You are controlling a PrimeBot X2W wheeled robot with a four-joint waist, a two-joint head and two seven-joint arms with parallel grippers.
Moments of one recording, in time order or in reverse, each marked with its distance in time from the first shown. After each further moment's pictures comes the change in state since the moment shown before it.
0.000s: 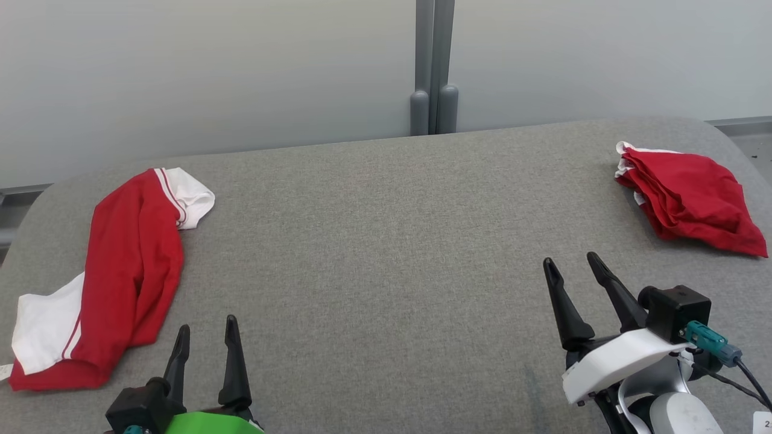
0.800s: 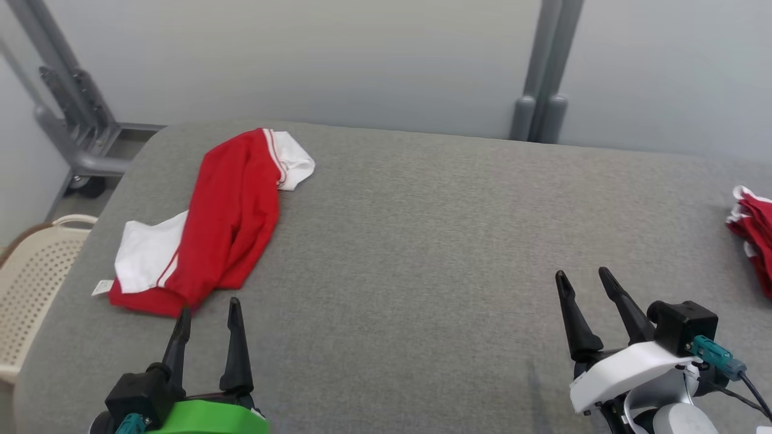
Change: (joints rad) left arm -0.021 0.019 -0.019 -0.056 0.027 0.008 0.019; right arm 0.017 0.001 -0.027 0.065 0.007 0.000 -0.057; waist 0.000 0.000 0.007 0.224
